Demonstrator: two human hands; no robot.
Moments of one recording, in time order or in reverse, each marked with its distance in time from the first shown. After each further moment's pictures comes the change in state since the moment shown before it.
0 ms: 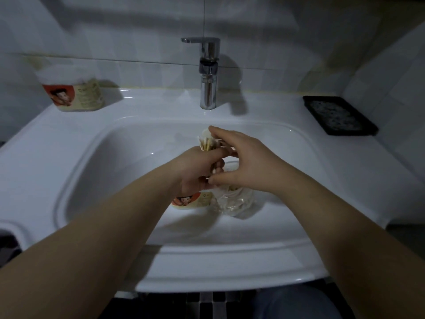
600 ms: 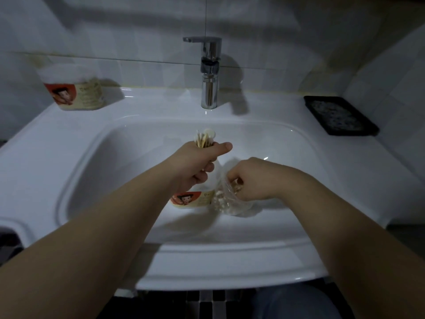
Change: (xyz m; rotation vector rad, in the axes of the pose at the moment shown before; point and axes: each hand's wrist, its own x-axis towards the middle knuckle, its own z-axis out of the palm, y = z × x) left_hand 0.005 -0.001 -0.012 0.078 0.076 0.101; right_hand -0.007 0.004 -0.001 -0.479 -0.431 0.189
